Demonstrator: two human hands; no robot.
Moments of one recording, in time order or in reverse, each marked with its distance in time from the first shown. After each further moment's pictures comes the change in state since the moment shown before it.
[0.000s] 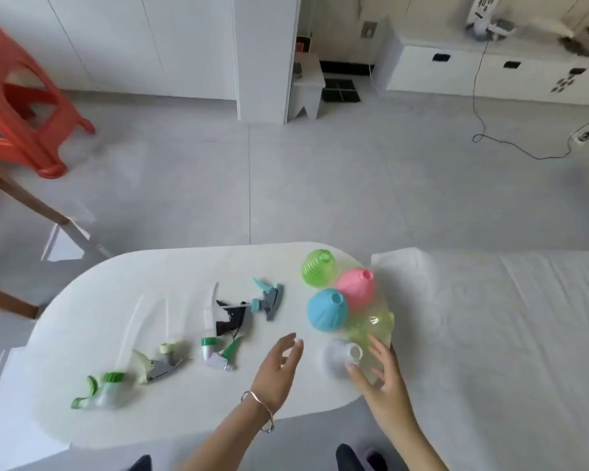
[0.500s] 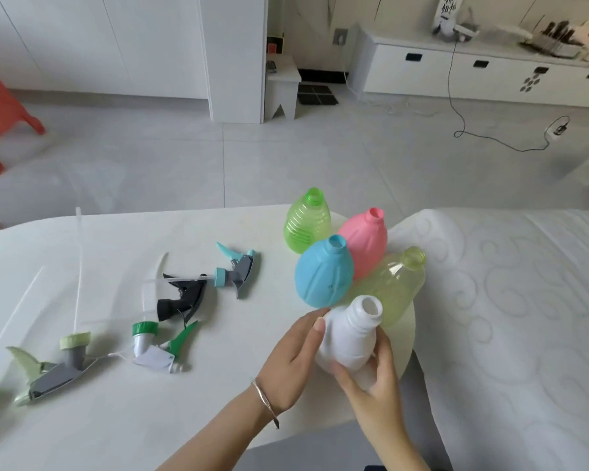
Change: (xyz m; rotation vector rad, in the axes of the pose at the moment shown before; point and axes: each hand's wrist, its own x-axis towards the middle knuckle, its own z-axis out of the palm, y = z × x) left_hand 0.099 -0.102 0.069 -0.014 -0.215 0.544; right_hand 0.043 0.162 0.067 0.238 0.123 -0.276
